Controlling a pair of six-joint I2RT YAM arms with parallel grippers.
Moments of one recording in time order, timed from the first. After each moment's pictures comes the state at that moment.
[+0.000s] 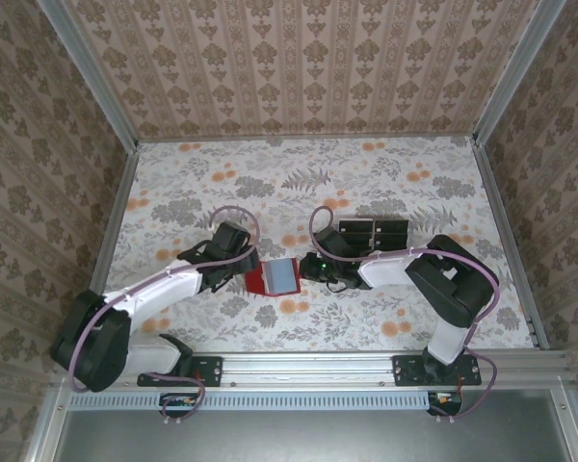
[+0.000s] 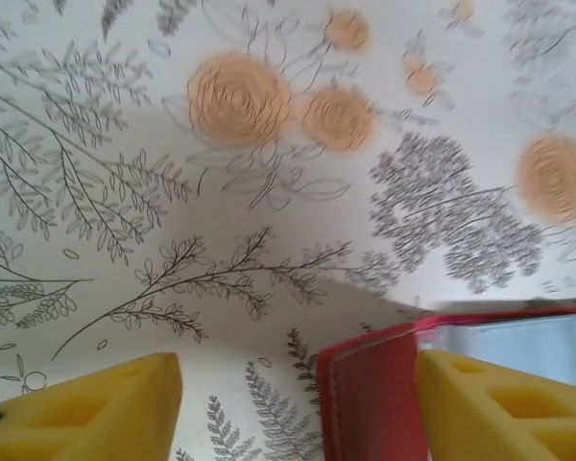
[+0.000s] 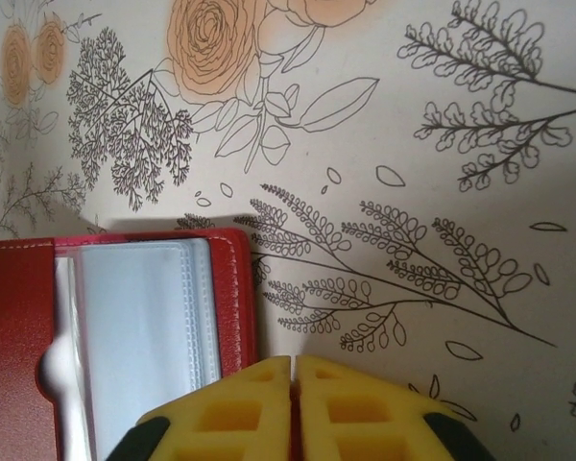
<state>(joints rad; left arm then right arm) -0.63 1.25 0.65 -0.36 -0.18 -0.66 0.73 1.75 0.76 0.15 -0.15 0.90</state>
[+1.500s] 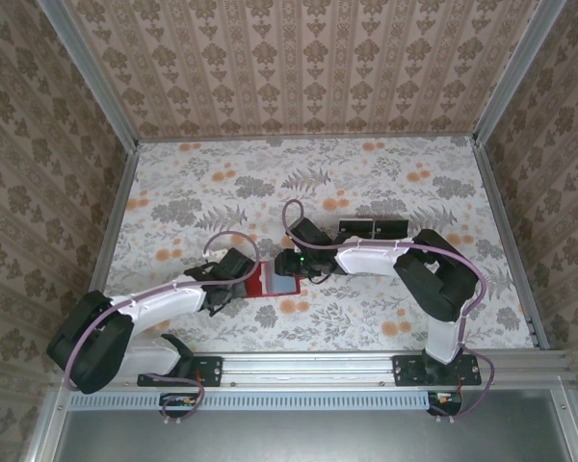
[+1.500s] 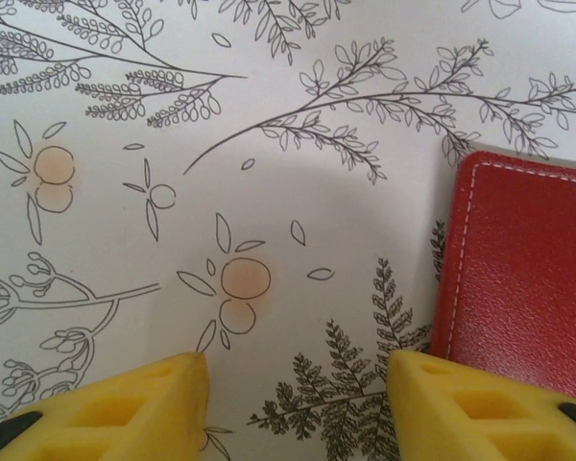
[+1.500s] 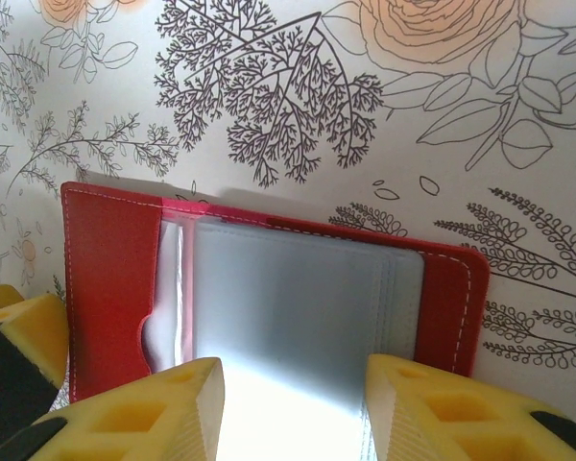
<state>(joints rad) -0.73 1.25 0.49 -0.43 -0.34 -0.86 0.80 1.85 1.05 -0.16 -0.17 0.81</state>
